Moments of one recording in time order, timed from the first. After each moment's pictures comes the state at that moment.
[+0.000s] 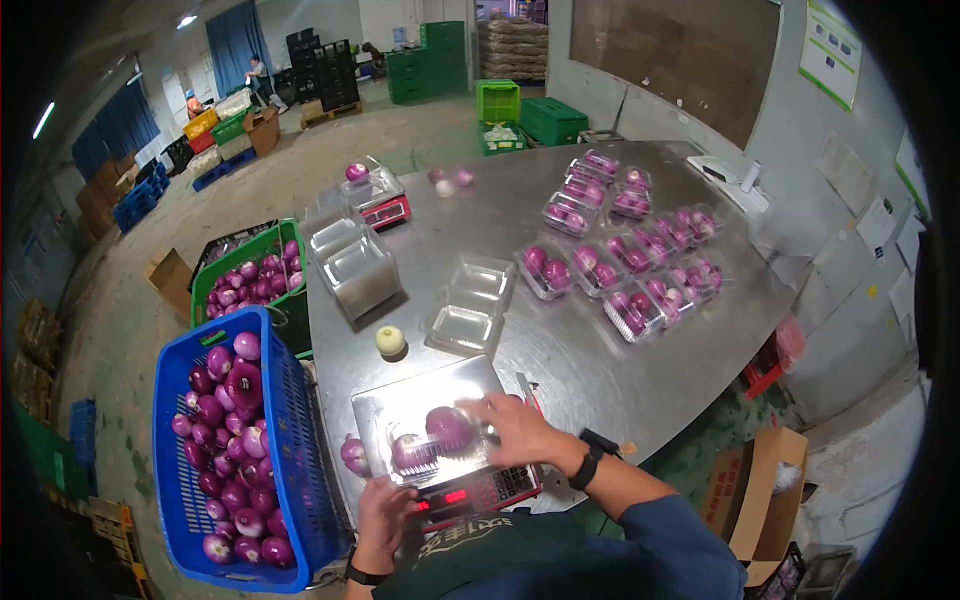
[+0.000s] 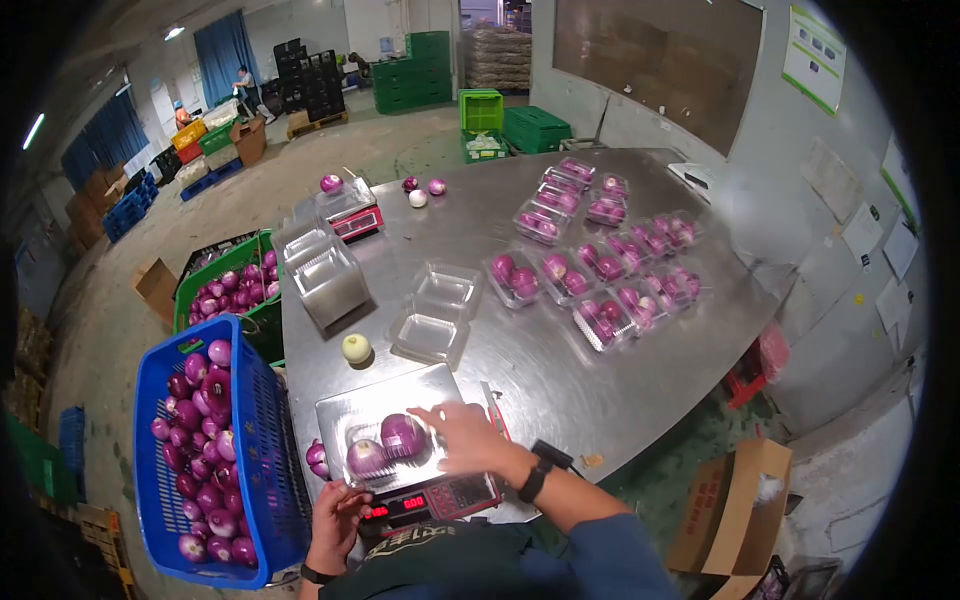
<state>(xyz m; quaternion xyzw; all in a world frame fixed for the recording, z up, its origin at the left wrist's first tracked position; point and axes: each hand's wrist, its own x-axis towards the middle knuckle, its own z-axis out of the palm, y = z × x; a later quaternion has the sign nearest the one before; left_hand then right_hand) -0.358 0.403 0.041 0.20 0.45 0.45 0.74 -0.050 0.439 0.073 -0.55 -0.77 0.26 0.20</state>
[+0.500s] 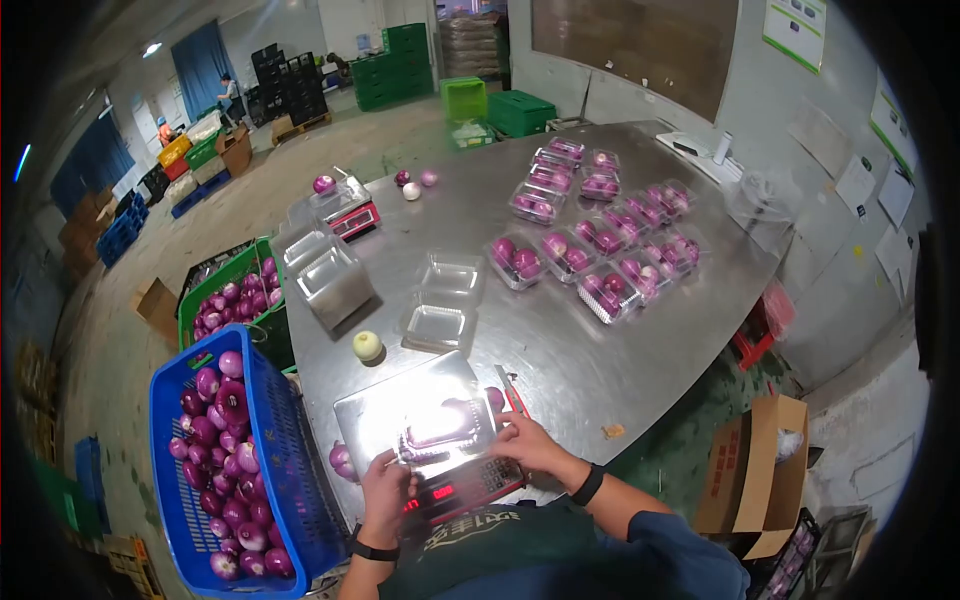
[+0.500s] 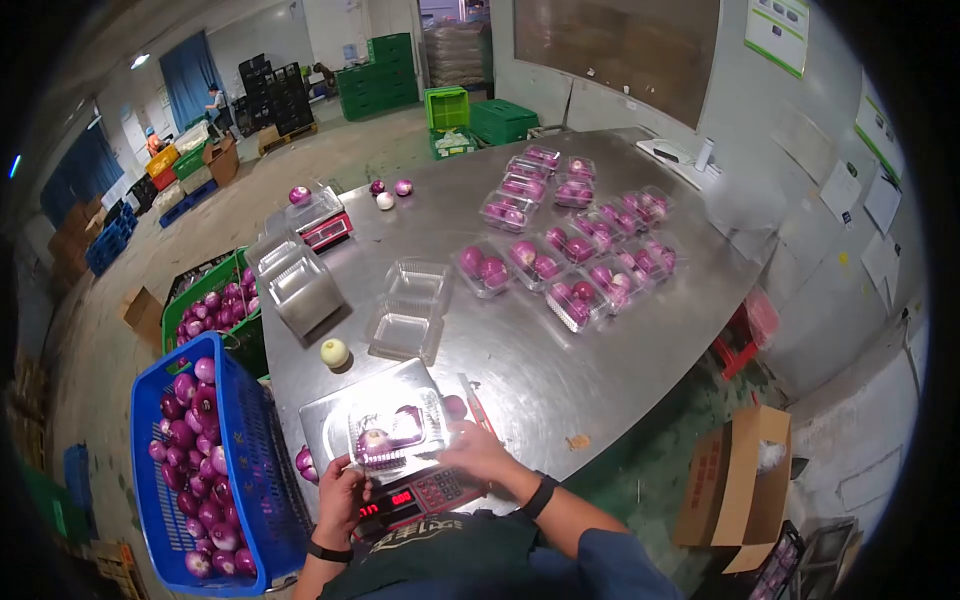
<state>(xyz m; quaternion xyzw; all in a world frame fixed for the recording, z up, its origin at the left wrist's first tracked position) -0.318 0.430 0.022 0.31 0.49 0.39 0.72 -0.028 0.369 -0.006 -0.61 -0.43 0.52 0.42</state>
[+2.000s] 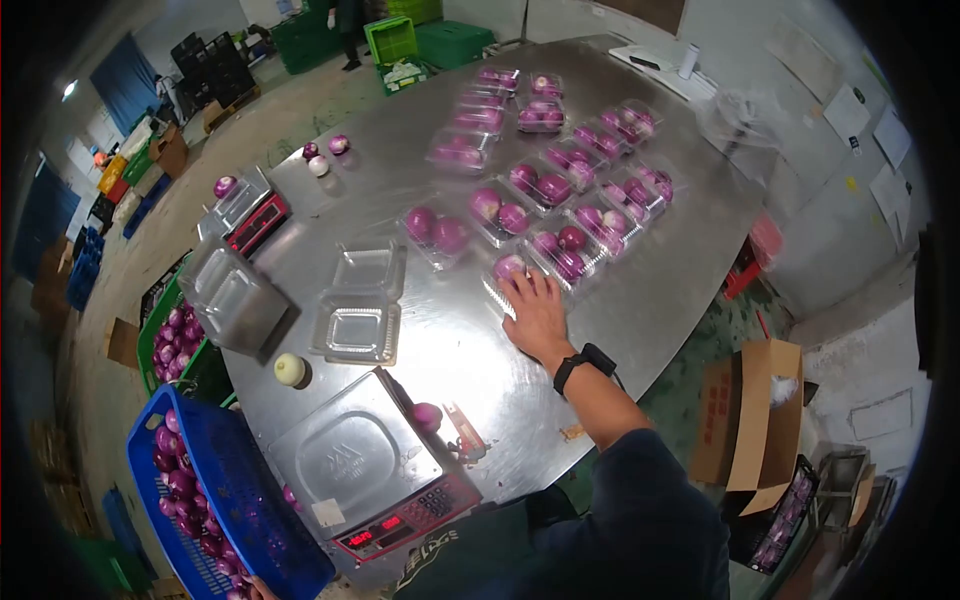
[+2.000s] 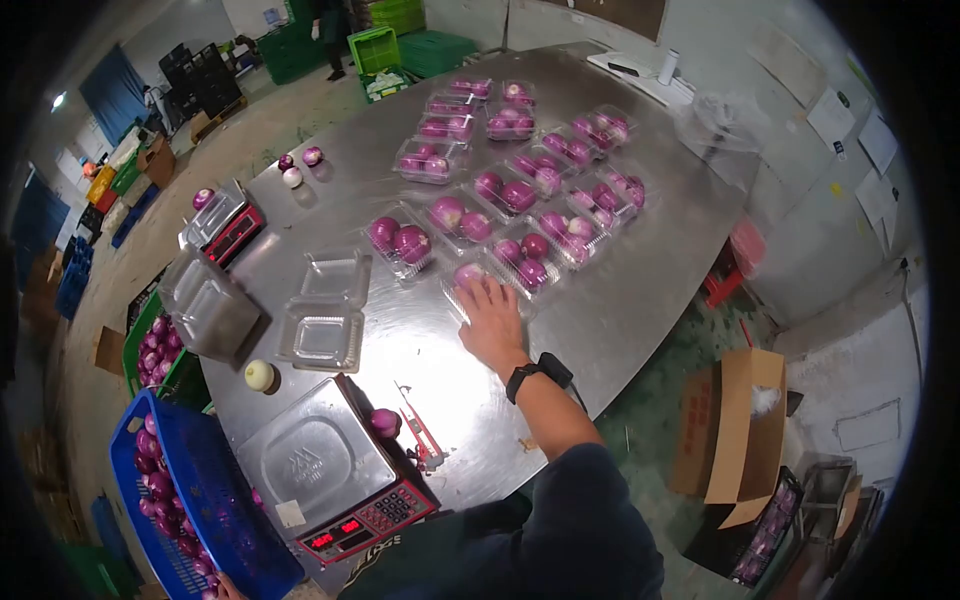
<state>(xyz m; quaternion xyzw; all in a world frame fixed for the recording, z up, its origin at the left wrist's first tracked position) -0.452 0.371 0.109 0.43 0.88 0.16 0.09 0.221 0.478 -0.036 -0.79 -0.57 -0.09 0.18</state>
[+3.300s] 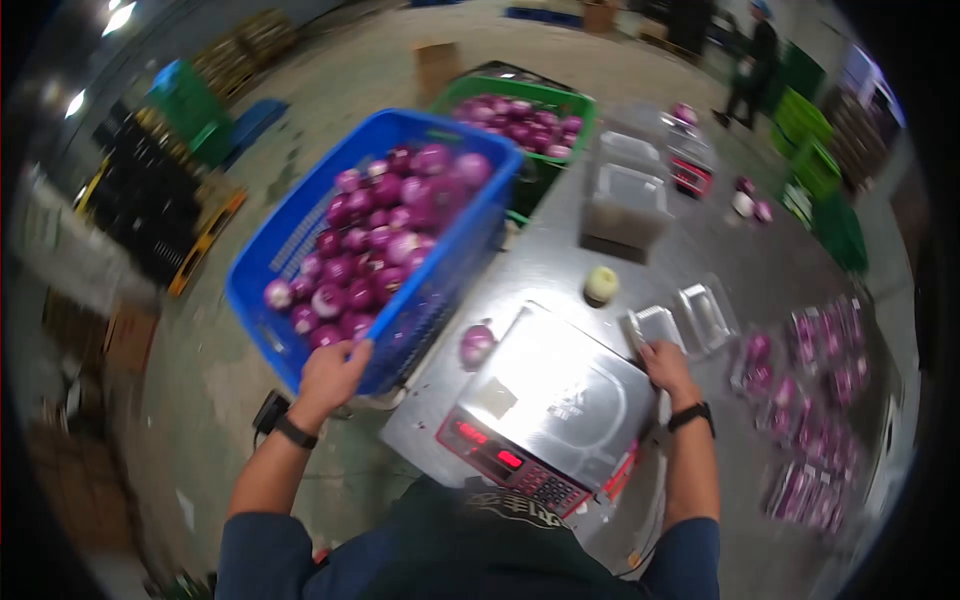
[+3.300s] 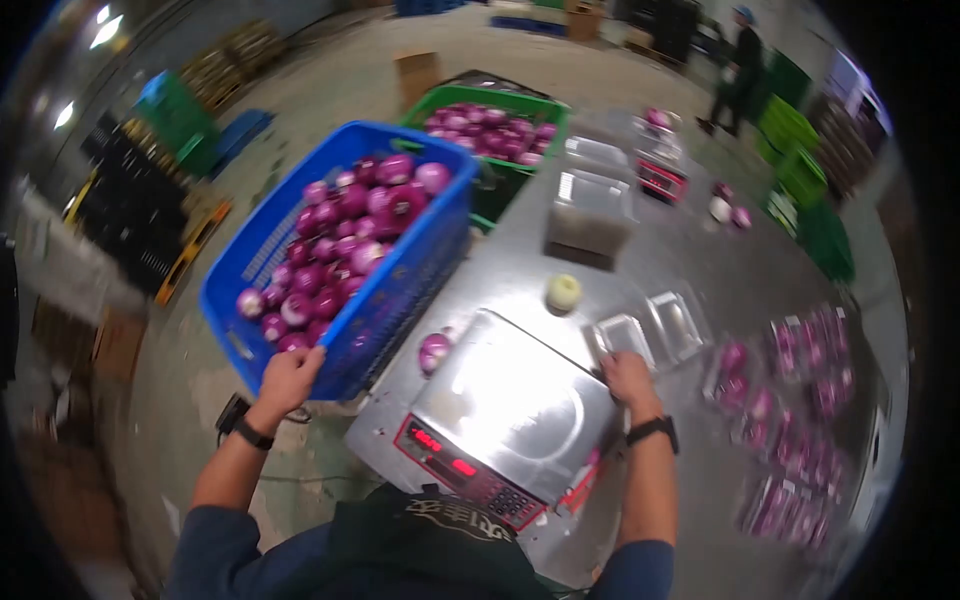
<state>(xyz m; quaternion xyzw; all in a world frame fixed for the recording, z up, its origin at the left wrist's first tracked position) -0.485 0.381 0.097 0.41 0.89 0.14 0.17 0.002 0.686 -0.063 -0.55 -0.80 0.22 0.02</state>
